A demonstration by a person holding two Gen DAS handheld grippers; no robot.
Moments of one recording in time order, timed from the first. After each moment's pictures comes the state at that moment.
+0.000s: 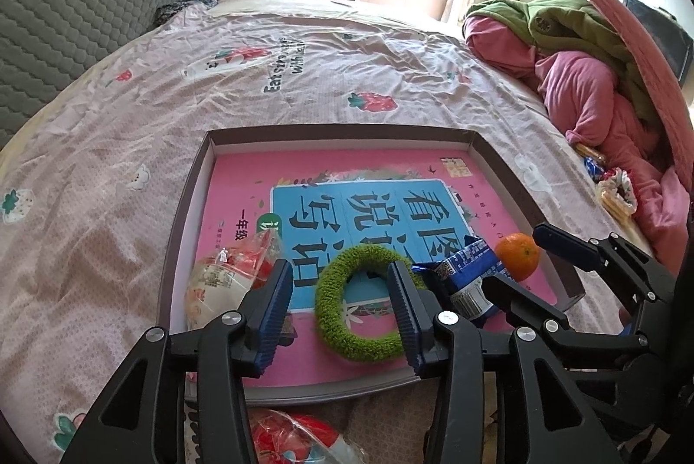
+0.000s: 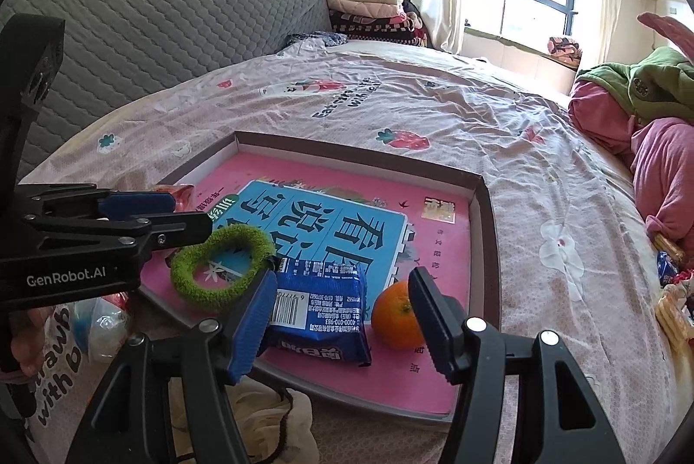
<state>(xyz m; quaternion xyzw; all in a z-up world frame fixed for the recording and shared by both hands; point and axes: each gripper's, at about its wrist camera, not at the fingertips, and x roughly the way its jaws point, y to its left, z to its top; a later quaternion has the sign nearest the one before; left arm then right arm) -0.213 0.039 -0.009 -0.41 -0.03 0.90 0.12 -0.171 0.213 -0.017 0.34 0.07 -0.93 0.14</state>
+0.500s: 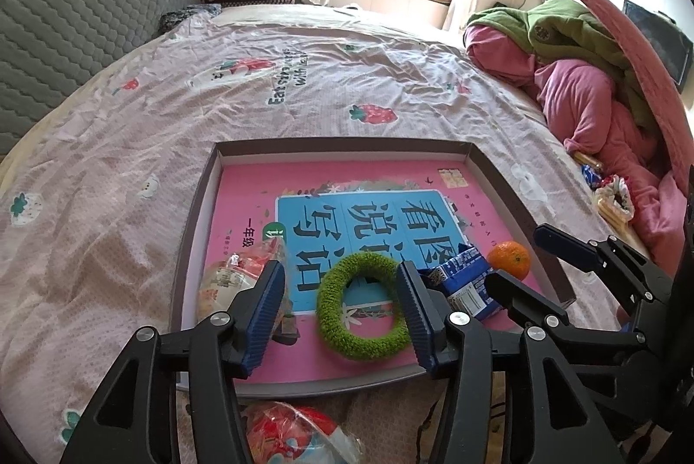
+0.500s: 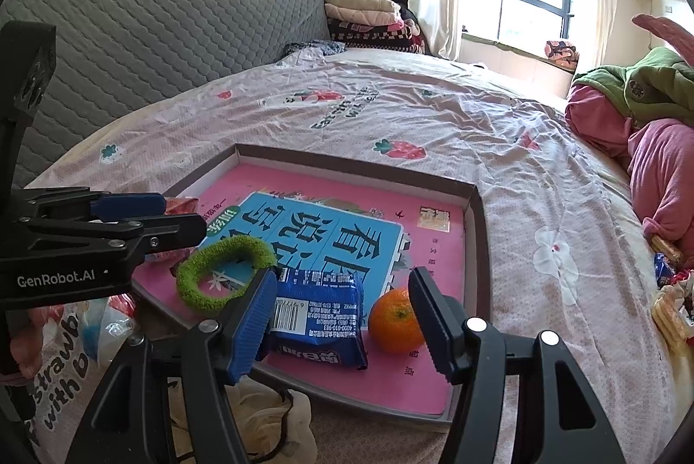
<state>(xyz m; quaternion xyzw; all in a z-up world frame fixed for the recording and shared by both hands) -0.204 0.036 0.005 -0.39 -0.03 0.91 0.11 -0.167 0.219 -0.007 0.33 0.06 -0.93 0.14</state>
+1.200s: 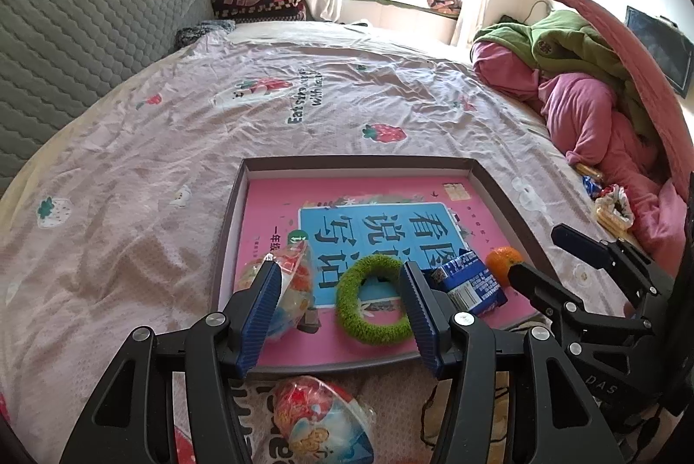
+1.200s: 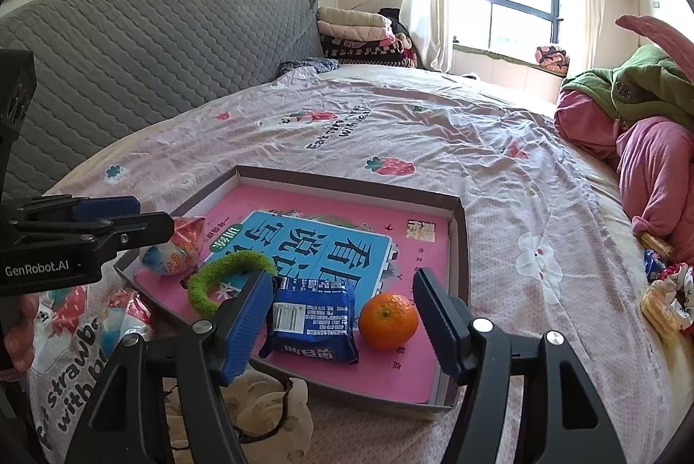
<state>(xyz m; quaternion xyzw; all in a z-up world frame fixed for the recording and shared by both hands) -0.175 0.024 0.027 -0.37 -0.03 0.92 0.09 -0.152 0.230 0.009 0.30 0.05 -0.94 0.14</state>
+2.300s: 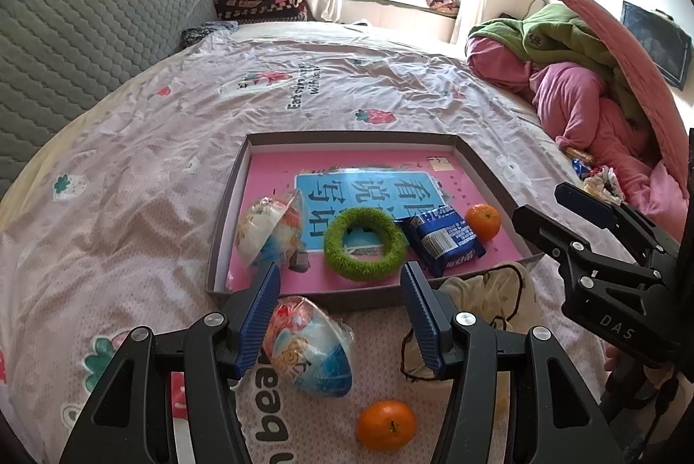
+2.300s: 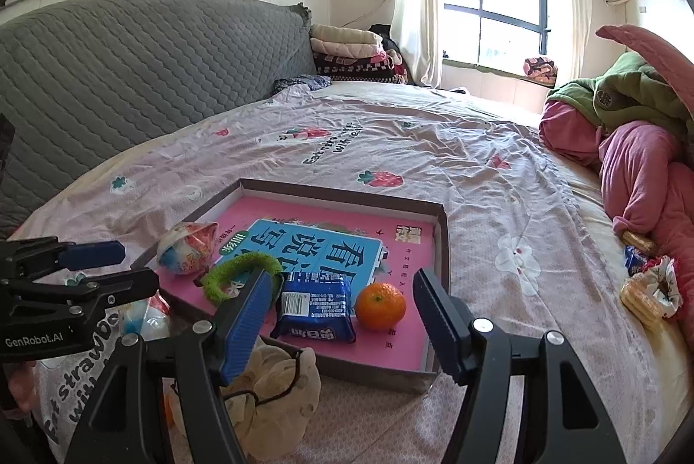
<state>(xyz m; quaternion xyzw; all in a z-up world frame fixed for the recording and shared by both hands) -0.120 0.029 0.022 -0.37 -0.02 0.93 0.09 -0.117 0.235 0.022 0.28 0.04 -0.95 0.13</state>
